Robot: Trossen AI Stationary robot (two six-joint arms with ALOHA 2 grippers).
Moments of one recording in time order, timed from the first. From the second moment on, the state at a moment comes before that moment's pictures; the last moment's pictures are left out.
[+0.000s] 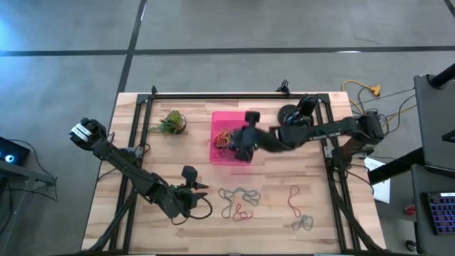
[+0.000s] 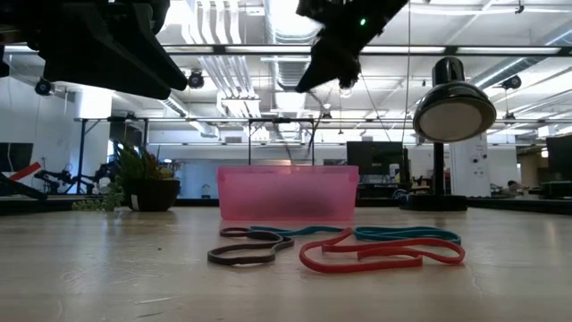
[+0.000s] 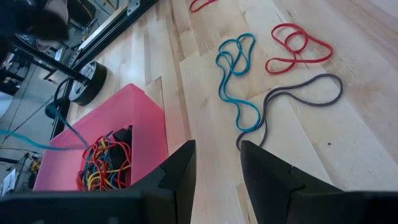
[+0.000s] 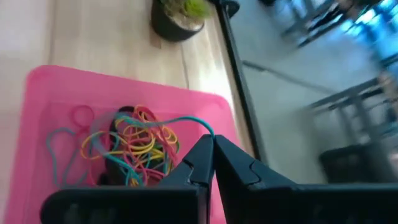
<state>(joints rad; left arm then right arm) -0.66 1.43 0.78 -0.09 -0.72 0.09 0.04 1.64 1.23 -0.30 0.57 -0.28</state>
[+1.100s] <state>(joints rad) -0.66 1.43 0.78 -0.09 -0.72 0.09 -0.17 1.64 1.06 -0.07 0.12 -0.08</state>
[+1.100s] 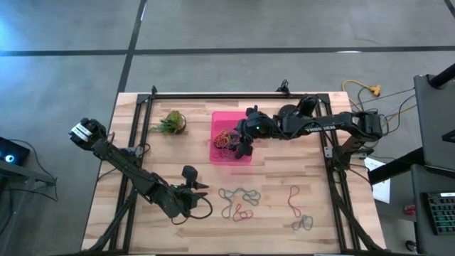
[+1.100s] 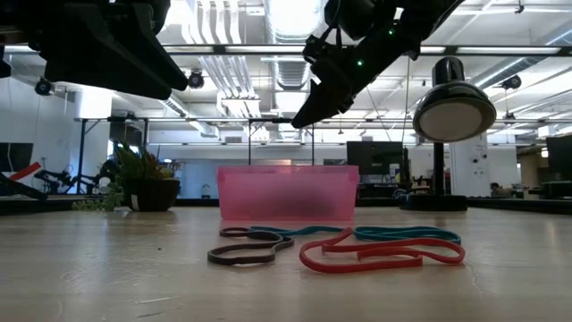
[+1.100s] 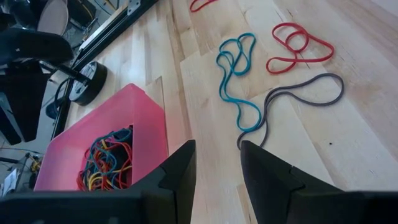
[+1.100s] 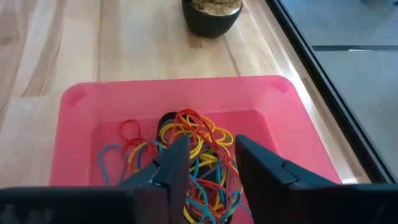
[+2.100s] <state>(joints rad) -0.42 1.71 0.87 0.13 -0.16 0.24 0.30 1.64 1.04 -0.37 0.03 0.16</state>
